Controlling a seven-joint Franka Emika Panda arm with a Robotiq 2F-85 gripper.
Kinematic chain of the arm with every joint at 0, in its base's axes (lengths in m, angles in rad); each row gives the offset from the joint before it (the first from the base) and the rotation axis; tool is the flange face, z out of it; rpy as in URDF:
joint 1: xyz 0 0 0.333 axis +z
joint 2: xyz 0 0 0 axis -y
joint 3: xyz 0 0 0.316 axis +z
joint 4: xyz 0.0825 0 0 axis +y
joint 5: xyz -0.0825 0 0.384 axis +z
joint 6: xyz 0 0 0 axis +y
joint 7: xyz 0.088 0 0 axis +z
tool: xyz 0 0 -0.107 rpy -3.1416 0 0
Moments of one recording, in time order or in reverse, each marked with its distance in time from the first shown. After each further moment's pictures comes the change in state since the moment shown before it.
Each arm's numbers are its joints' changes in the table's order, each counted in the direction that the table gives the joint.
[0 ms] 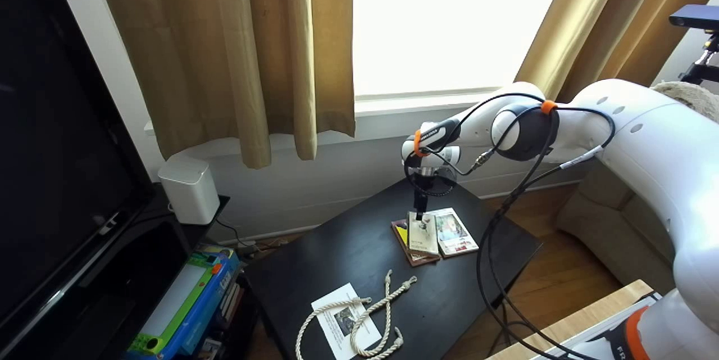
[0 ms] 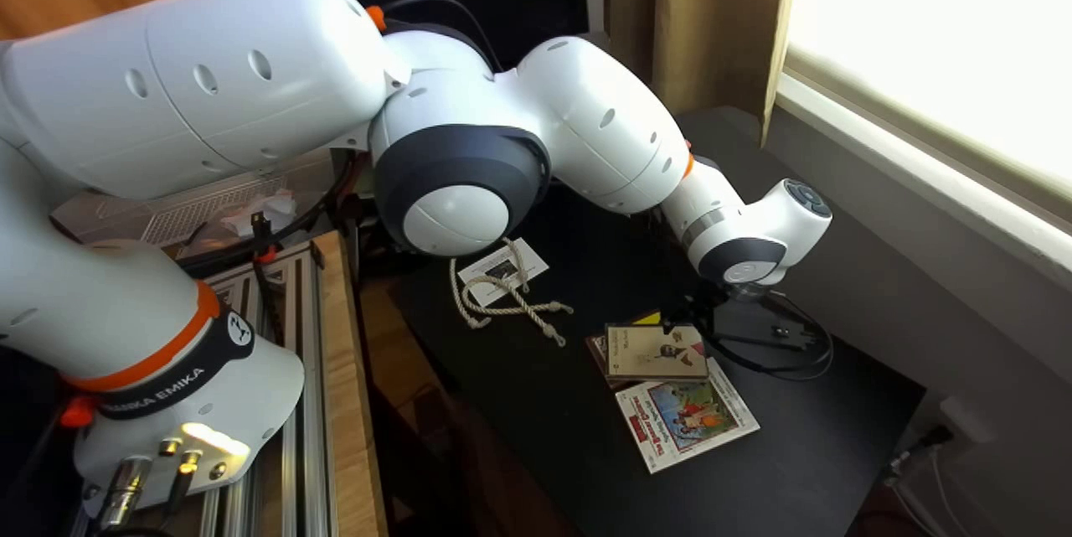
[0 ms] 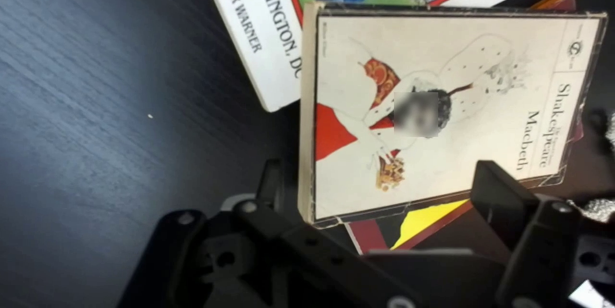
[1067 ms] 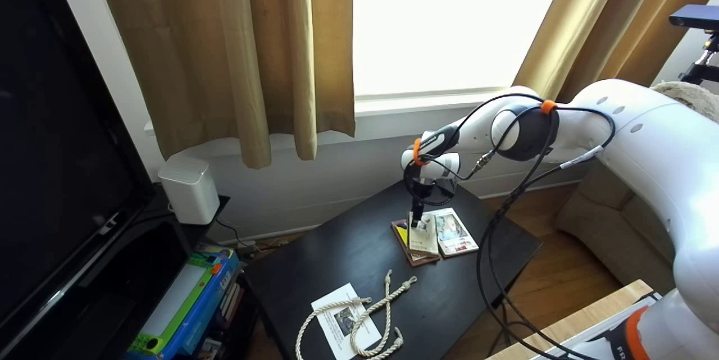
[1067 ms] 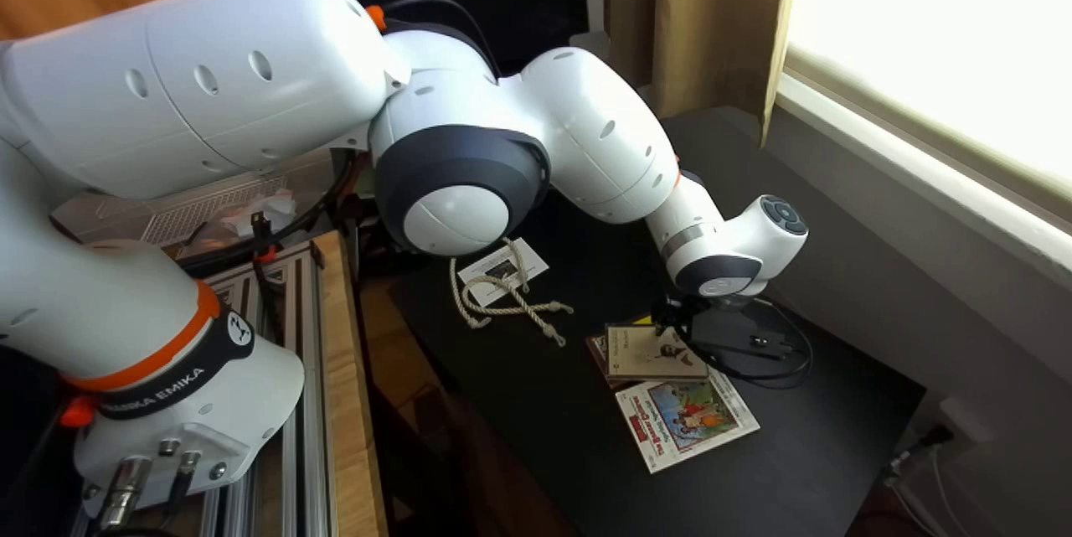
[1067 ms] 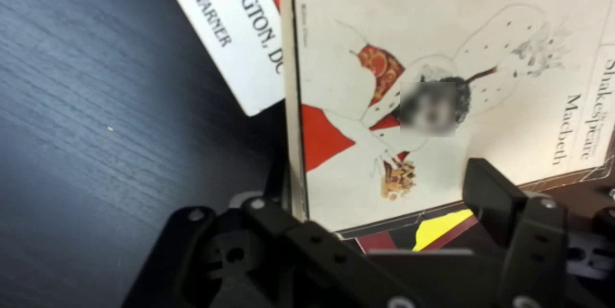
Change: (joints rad) arm 0.001 -0.001 0.006 0.088 0.045 -0.147 -0.039
